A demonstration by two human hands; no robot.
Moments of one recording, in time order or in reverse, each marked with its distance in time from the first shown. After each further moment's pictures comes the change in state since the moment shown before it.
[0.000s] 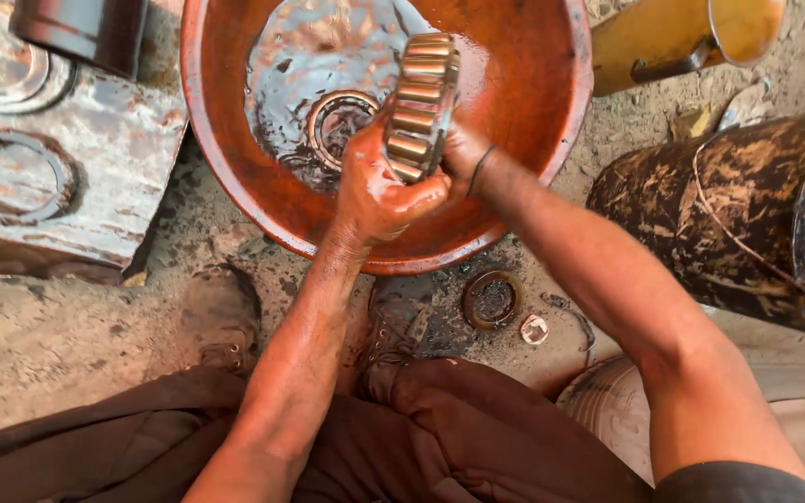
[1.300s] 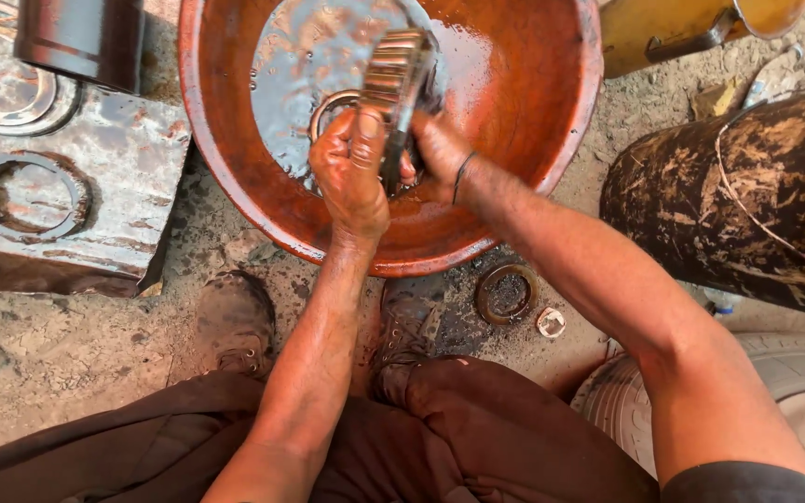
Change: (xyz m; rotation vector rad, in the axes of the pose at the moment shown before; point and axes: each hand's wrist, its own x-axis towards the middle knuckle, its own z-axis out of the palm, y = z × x) left_hand -0.001 -0.013 0.006 -0.374 0.376 -0.139; right_hand 0.012 0.018 0.016 0.030 -0.053 -0.076
